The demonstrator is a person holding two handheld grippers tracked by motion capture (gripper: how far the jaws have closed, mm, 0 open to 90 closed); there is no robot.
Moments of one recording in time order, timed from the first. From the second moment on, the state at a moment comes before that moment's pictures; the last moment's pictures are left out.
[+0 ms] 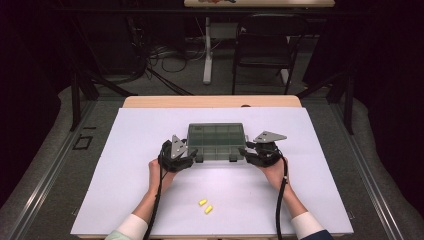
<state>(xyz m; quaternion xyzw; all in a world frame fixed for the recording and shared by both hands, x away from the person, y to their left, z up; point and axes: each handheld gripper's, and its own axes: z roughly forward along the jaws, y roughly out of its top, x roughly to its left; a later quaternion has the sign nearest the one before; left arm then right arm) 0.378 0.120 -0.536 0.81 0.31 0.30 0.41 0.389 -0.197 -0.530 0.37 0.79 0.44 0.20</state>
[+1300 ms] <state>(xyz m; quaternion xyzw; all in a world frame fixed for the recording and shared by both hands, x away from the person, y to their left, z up) 0.398 0.131 -0.511 0.79 0.30 0.31 0.43 0.401 -0.185 -0.502 0.35 0.79 0.41 0.30</state>
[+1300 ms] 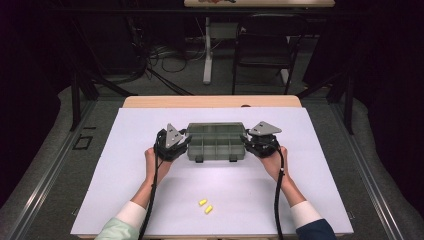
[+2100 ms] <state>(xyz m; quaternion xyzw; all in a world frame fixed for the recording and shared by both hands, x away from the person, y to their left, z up) 0.430 0.135 -0.488 0.79 0.32 0.29 0.43 0.431 -0.178 -0.483 0.40 0.77 0.40 0.31</state>
